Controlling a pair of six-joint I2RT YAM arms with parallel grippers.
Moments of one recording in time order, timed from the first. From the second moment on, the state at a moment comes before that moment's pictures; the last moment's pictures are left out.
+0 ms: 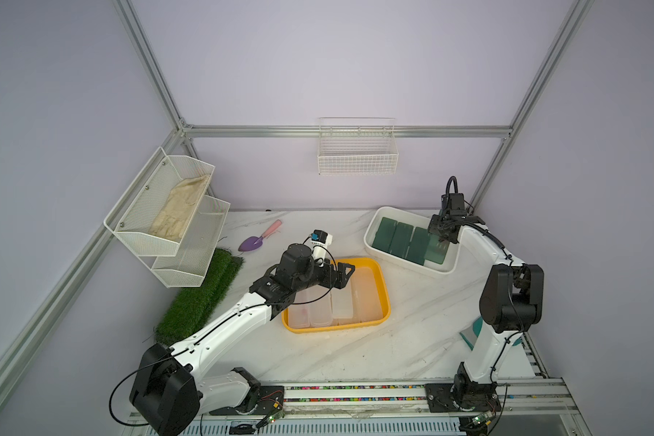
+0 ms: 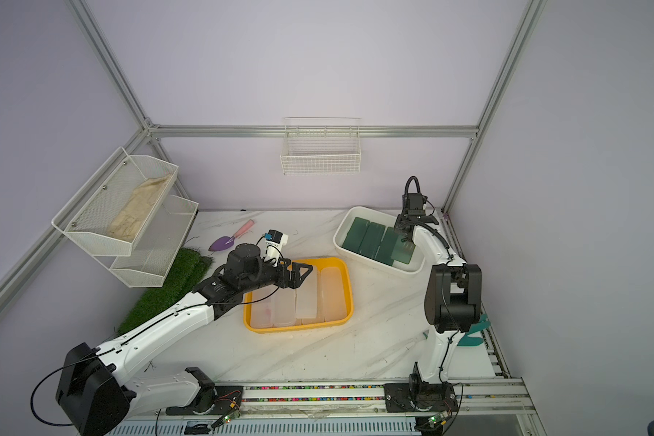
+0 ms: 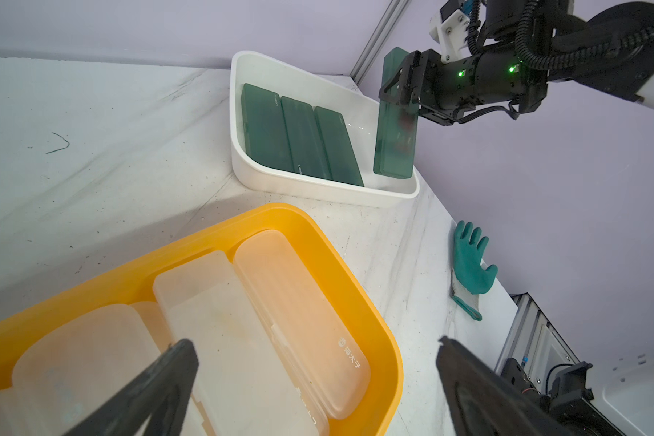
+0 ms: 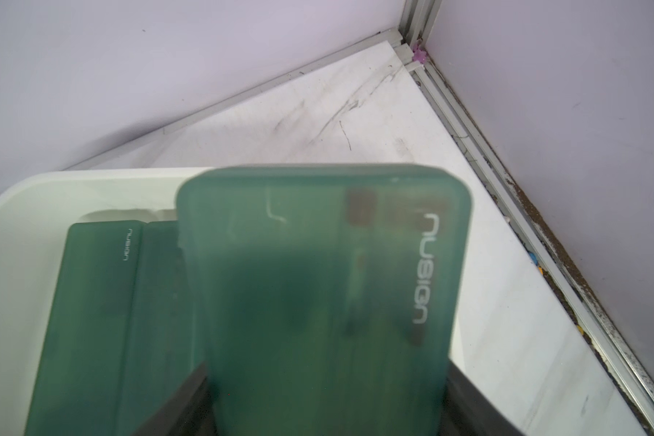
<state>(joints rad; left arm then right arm) -0.60 1.23 0.93 -0.15 0.23 -0.41 -0.02 1.88 1.55 -0.52 0.29 0.34</state>
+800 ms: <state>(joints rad) -0.60 1.23 0.93 -0.15 0.24 -0.41 -0.03 2.03 1.52 -0.47 0.32 0.30</state>
